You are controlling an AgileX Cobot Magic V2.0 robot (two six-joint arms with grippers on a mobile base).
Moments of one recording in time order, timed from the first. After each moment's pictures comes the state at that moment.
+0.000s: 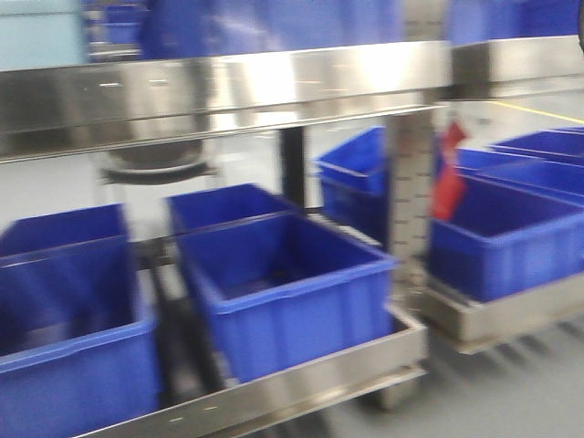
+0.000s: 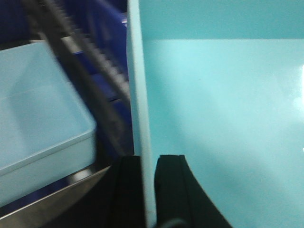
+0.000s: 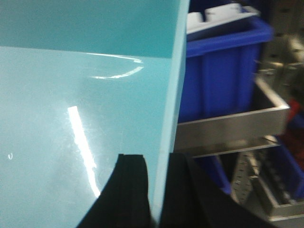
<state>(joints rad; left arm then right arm) -0.22 1.63 -2.05 0.07 0.98 -0.17 0.40 1.65 -2.02 0.02 0.87 0.13</state>
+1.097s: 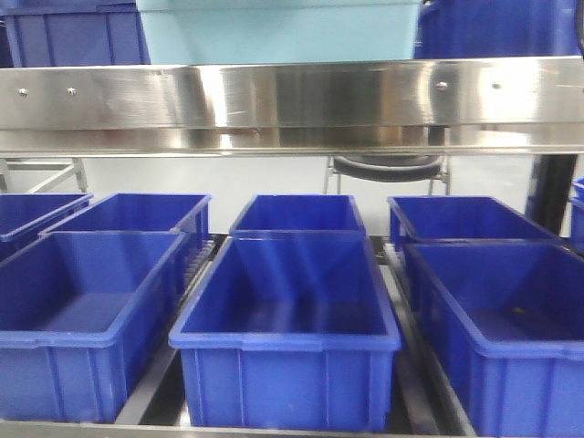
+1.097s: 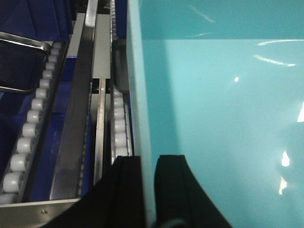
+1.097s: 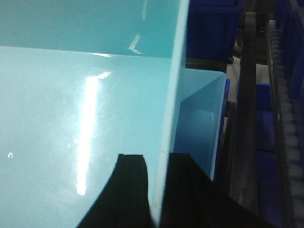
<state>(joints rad) -0.22 1.63 -2.05 0.08 0.99 -0.17 0.40 1.65 -2.02 0.02 0.87 0.13</state>
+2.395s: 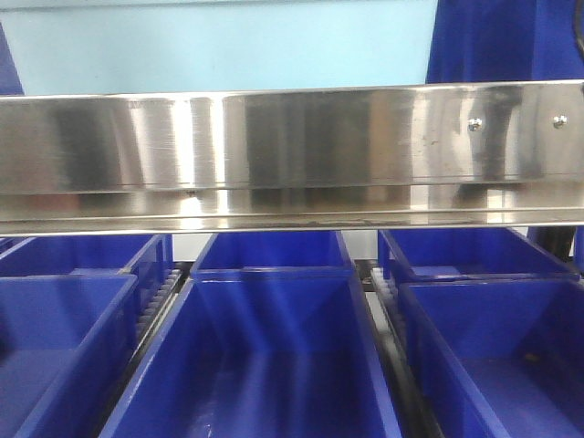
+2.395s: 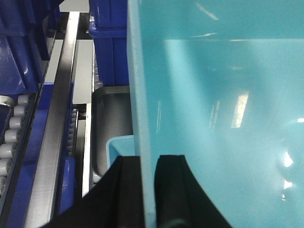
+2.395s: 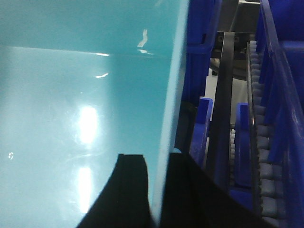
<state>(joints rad) -0.22 1.63 -2.05 0.08 0.99 -0.17 0.40 1.65 -2.02 0.02 0.87 0.13</state>
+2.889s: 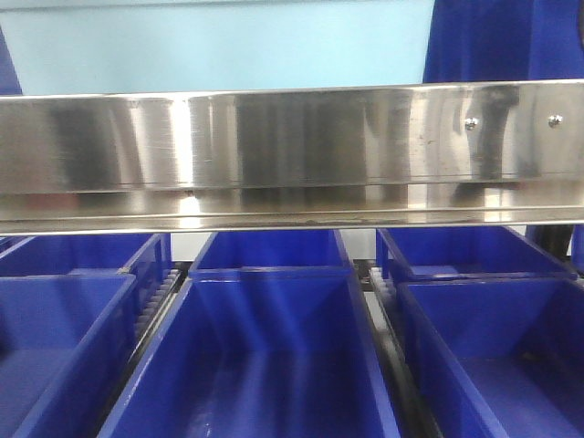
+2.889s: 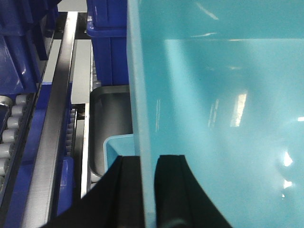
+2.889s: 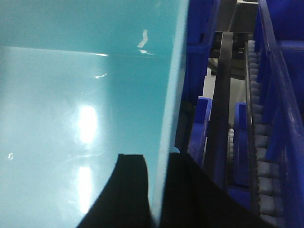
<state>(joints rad) -0.22 1.63 -2.05 0.08 0.99 -0.17 0.40 1.65 -2.02 0.02 0.87 0.13</state>
